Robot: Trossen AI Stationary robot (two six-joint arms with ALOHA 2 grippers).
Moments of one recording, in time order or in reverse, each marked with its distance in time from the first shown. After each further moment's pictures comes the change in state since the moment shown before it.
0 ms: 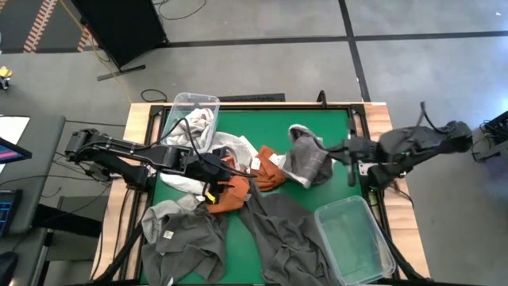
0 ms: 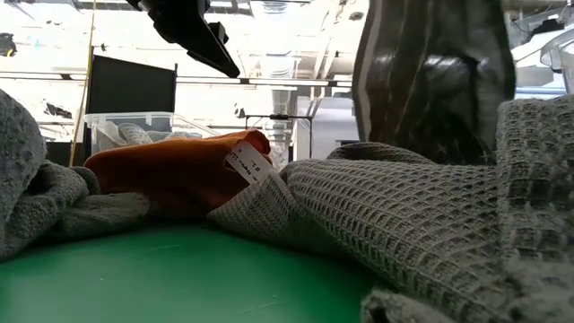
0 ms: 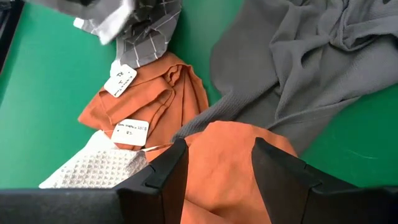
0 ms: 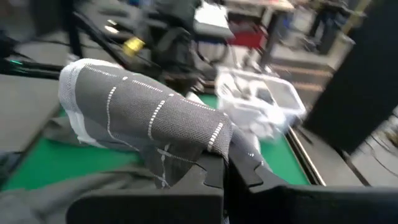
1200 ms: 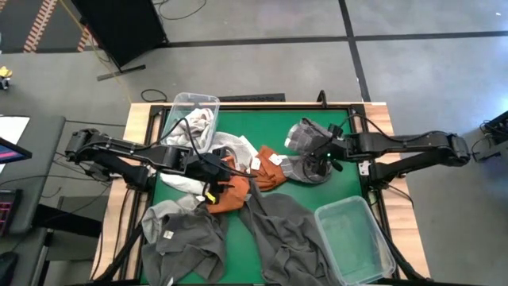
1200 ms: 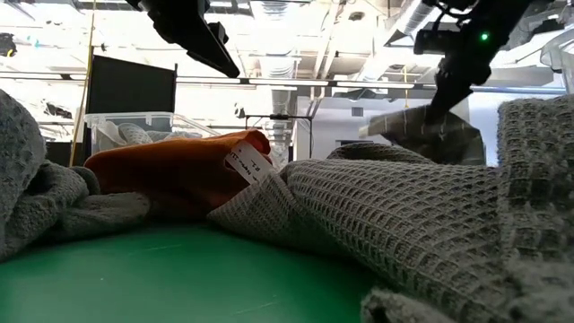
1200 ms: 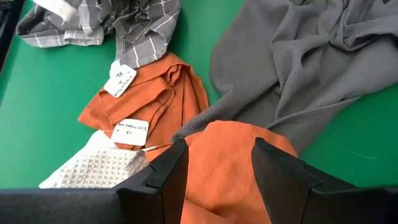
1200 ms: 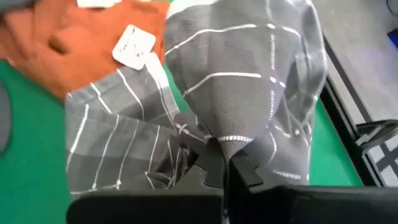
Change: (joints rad) left arm 0.000 0.000 -0.001 0.000 0.000 0.000; right arm -0.426 0.285 -0.240 -0.208 0.003 0.196
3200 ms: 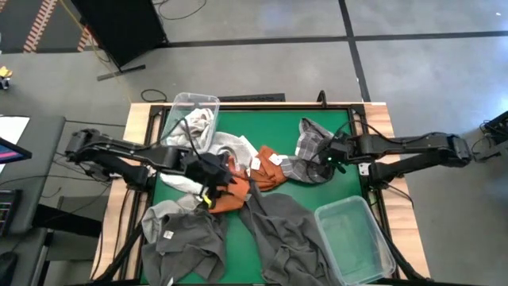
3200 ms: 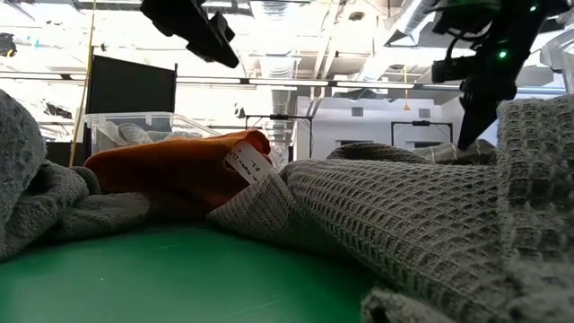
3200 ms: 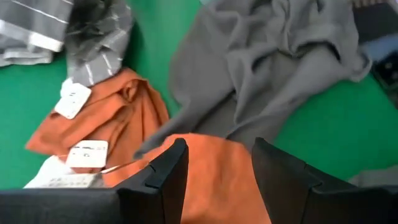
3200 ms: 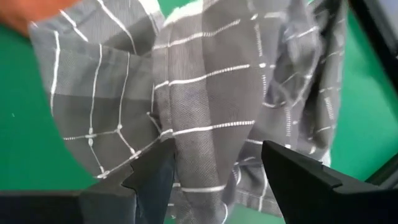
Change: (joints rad) left arm -0.001 0.010 0.000 0.028 0.152 0.049; right arm -0.018 0.002 -0.081 -0.142 -0.081 0.207
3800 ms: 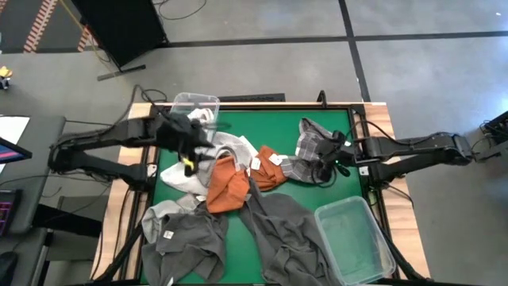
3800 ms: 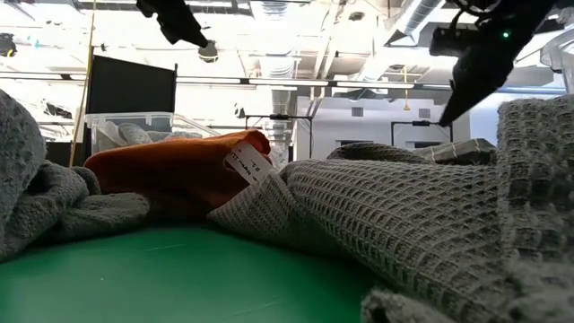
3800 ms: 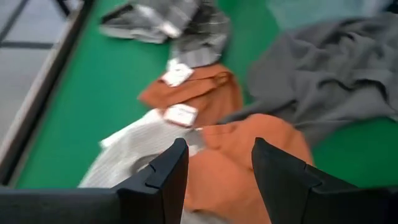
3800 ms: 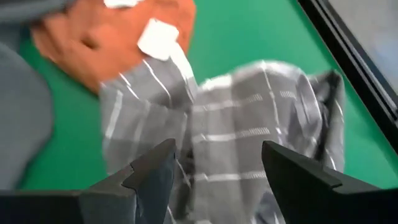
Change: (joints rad) left arm 0.264 -0.261 0.084 -0.297 0.021 -0.051; right arm 0.084 -0.088 0.000 0.127 0.052 -0.066
